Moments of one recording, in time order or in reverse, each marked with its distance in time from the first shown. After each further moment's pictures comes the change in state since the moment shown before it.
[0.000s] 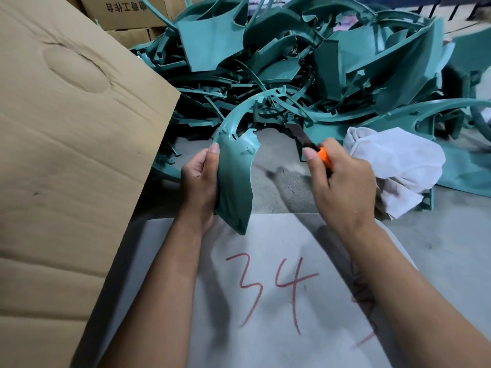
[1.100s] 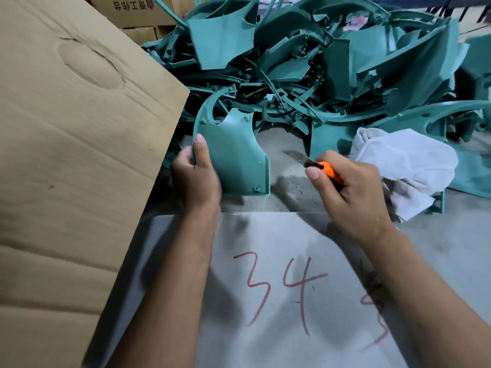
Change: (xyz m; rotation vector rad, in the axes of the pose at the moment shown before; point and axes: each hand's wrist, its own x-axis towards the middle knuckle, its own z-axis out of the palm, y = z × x) left_hand 0.010 0.007 -0.002 0.114 0.369 0.011; right_hand -0.004 0.009 -0.008 0.241 -0.157 -0.206
